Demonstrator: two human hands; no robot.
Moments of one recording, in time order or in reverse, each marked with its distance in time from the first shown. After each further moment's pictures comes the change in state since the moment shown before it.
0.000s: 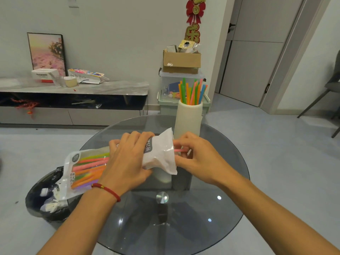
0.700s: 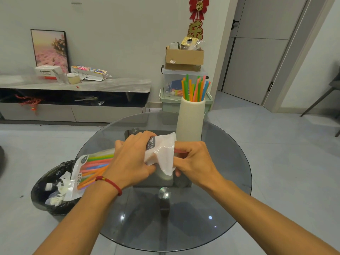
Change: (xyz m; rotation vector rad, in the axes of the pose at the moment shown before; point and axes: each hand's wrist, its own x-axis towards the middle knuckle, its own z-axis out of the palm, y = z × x) left_hand 0.000 -0.001 0.001 -0.205 -0.117 -0.078; right_hand -0.001 0.010 0.040 0.428 0.170 -0.120
